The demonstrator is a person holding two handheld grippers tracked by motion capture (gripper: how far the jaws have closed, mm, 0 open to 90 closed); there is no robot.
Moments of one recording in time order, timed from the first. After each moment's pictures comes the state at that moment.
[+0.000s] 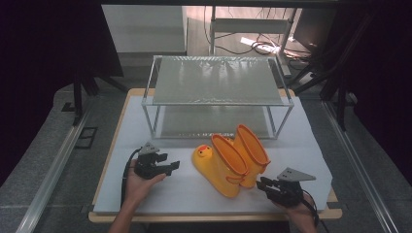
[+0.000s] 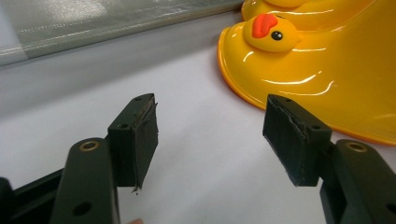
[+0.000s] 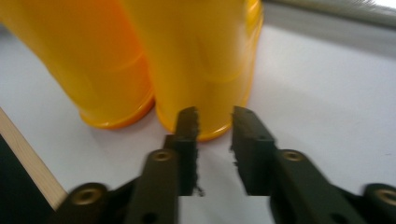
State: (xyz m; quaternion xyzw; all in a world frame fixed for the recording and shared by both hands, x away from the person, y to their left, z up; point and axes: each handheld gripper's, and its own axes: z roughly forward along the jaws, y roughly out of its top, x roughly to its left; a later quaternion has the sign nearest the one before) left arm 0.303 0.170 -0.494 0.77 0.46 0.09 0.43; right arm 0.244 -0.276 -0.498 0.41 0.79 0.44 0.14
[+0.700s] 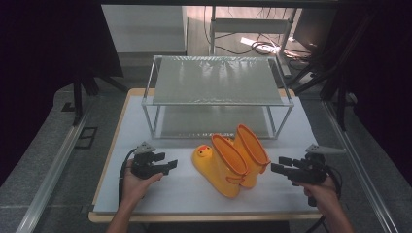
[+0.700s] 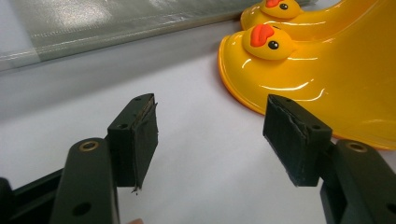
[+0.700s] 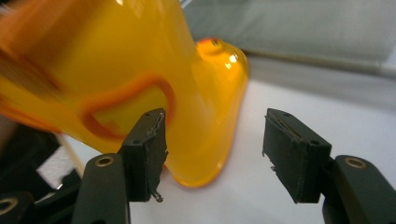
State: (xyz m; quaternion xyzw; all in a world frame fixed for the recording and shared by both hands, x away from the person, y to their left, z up) left arm 0.300 0.177 -0.487 0.76 0.46 0.08 0.44; right arm 0.286 -0.325 -0.432 0.44 0.74 0.50 0.02
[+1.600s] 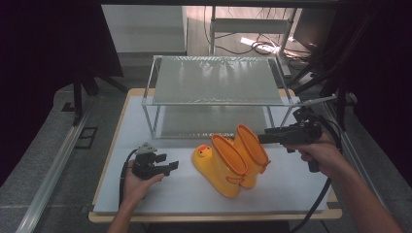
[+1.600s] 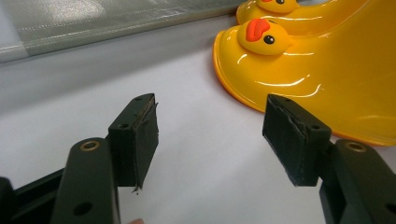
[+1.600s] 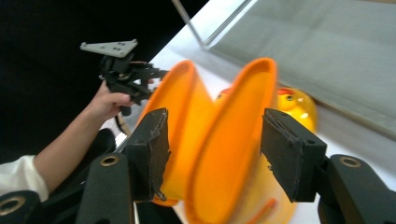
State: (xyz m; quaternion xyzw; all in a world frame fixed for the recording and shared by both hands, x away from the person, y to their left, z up) left arm 0.299 0.174 -0.489 0.77 0.46 0.07 0.44; right arm 0.330 -0.264 -0.309 0.39 0.80 0.45 -0.07
